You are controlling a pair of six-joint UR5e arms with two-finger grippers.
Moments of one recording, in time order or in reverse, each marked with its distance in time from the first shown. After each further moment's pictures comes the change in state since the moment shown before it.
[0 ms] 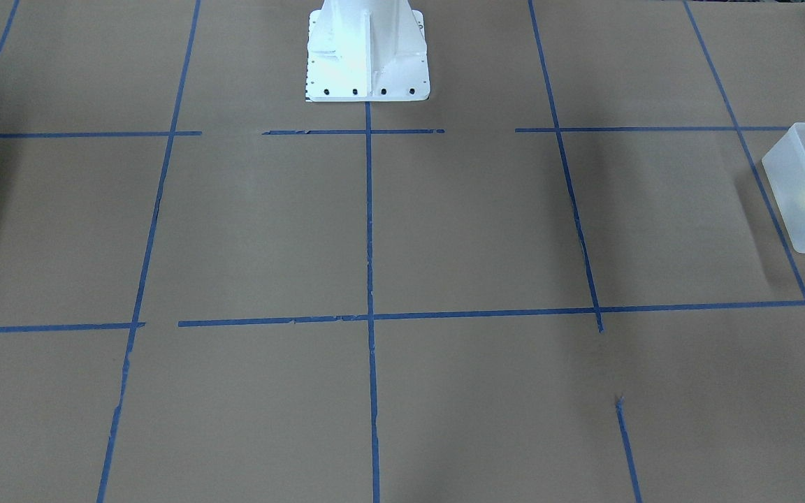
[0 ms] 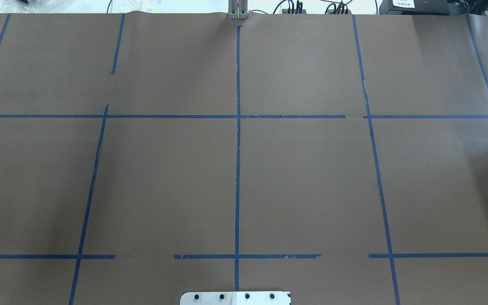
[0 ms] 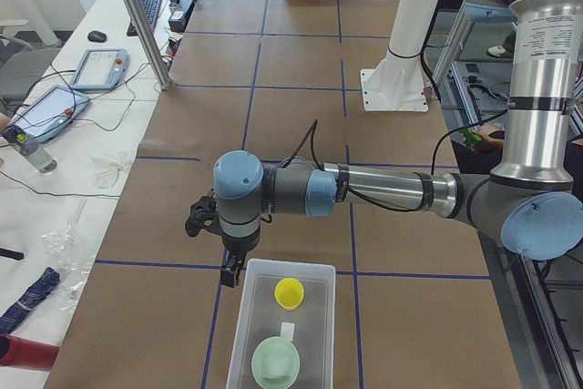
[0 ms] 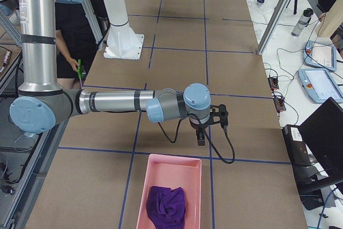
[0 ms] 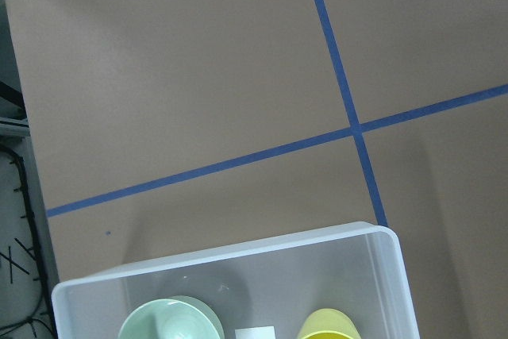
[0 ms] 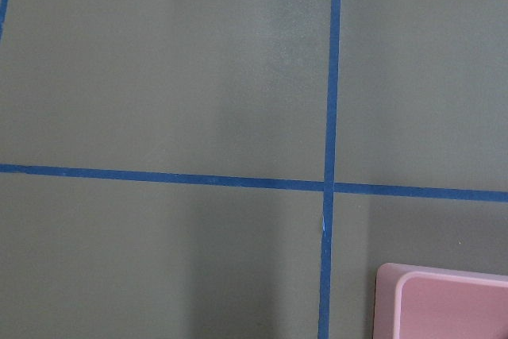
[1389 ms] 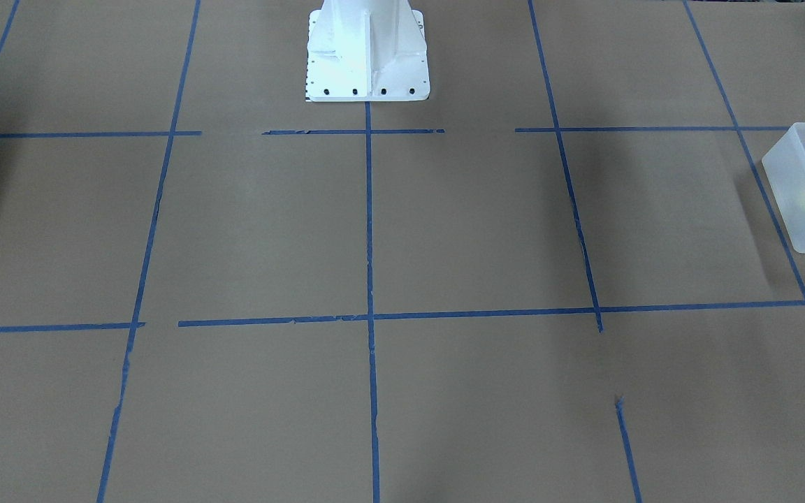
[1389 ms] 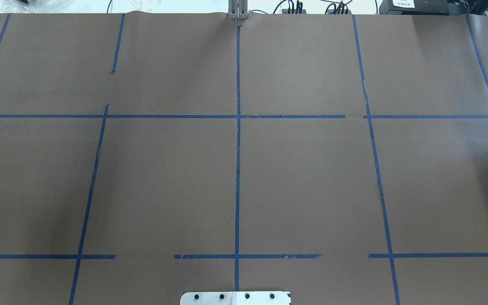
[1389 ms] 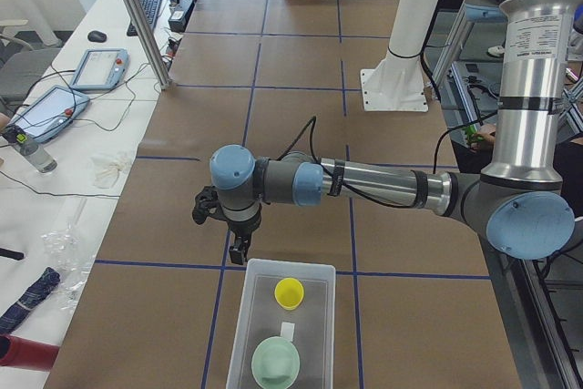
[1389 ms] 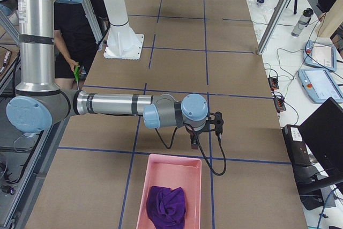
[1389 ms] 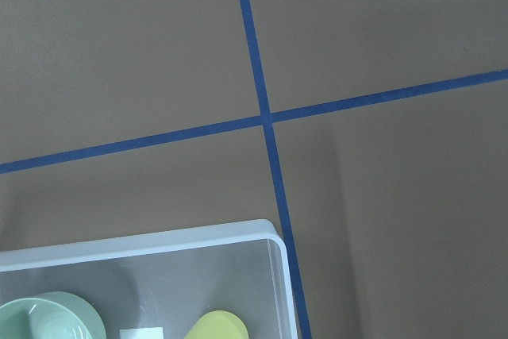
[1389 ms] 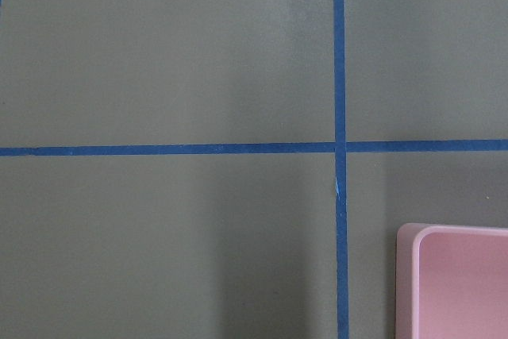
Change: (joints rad) left arm 0.110 -0.010 -0.012 0.007 -0.063 -0.150; right arm 0.004 -0.023 -0.034 -0.013 0.078 0.013
